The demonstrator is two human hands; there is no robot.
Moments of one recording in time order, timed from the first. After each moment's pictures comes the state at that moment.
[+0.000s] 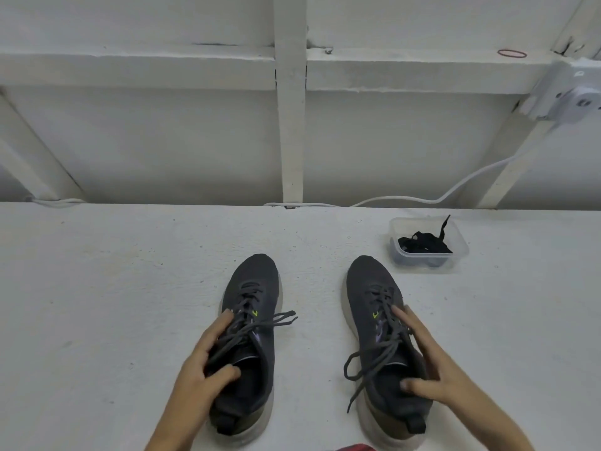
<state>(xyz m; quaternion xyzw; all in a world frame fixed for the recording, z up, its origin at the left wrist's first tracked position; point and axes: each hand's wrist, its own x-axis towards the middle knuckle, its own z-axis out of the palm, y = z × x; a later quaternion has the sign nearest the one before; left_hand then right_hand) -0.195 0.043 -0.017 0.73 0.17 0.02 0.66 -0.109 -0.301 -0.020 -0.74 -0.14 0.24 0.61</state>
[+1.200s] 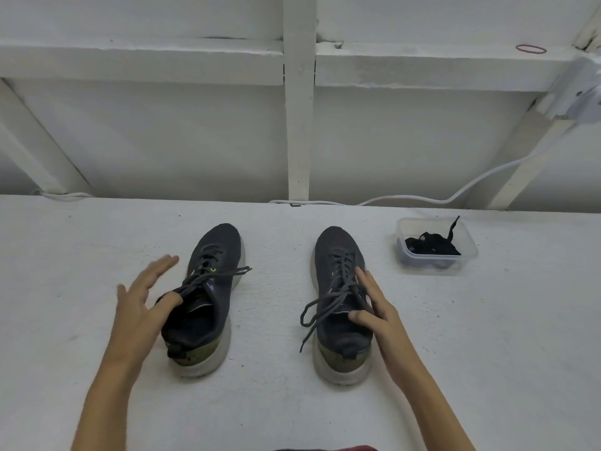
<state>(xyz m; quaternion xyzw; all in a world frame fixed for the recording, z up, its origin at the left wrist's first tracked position) -0.155 0.115 0.025 0.83 0.20 0.14 0.51 -0.067 -0.209 -0.029 -0.71 -0.07 0.17 0.68</state>
